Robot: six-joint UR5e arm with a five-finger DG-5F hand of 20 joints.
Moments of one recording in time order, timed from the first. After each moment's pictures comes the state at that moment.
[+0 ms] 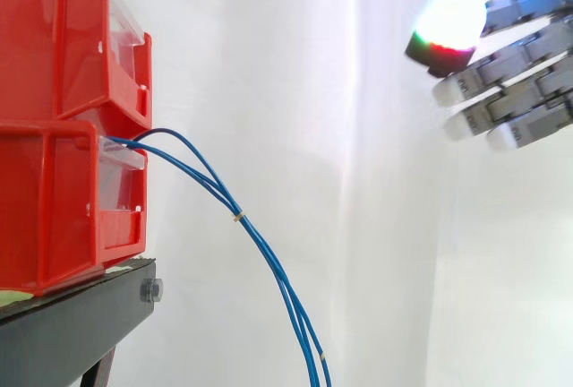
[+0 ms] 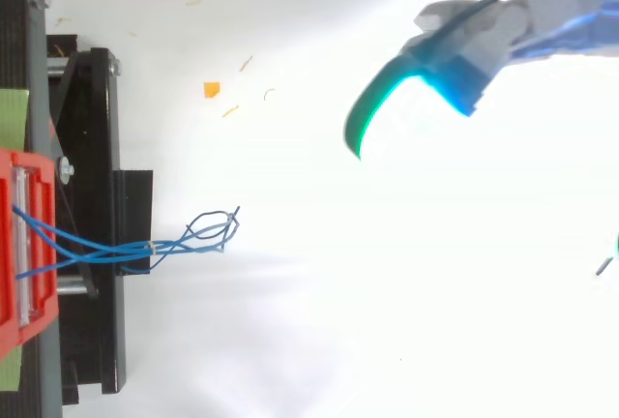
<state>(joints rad) 0.11 -1.90 -1.33 -3.28 -1.35 -0.12</state>
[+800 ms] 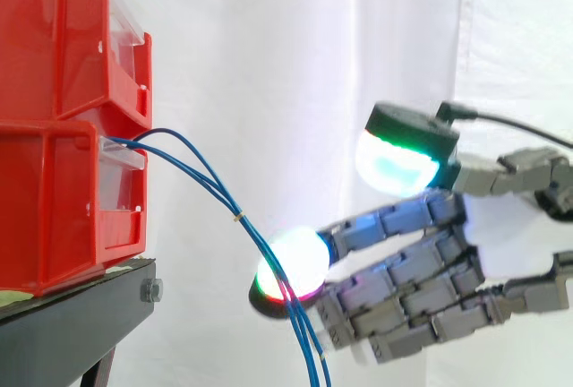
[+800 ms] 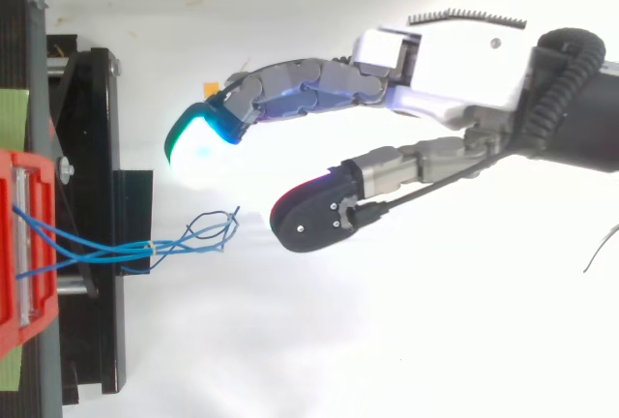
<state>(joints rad) 0.12 -2.20 -1.32 -2.94 -1.27 -0.12</state>
